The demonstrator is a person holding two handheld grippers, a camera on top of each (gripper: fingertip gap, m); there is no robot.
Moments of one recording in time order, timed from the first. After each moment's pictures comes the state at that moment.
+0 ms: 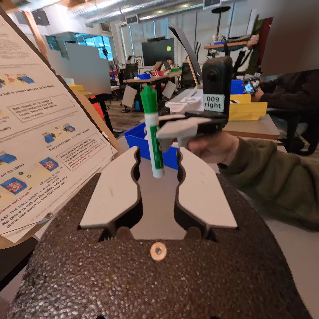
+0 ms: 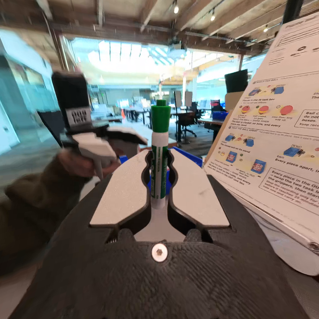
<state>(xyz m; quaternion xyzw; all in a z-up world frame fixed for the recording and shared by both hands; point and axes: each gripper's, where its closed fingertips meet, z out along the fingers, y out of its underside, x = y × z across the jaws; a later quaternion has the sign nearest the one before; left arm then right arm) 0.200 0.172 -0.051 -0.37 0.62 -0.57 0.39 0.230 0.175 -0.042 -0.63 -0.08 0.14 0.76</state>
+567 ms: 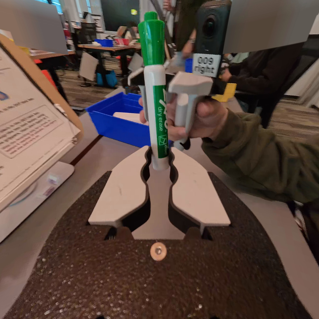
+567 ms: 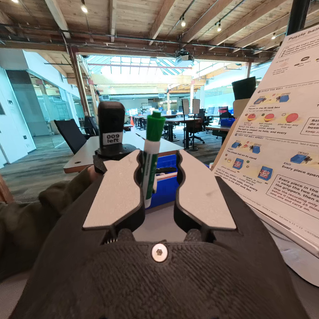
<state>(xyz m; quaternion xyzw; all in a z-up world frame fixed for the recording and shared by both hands) 0.210 0.151 -0.094 -0.36 0.68 -0.58 0.27 0.228 0.161 -0.030 -0.61 -0.09 0.17 0.77</state>
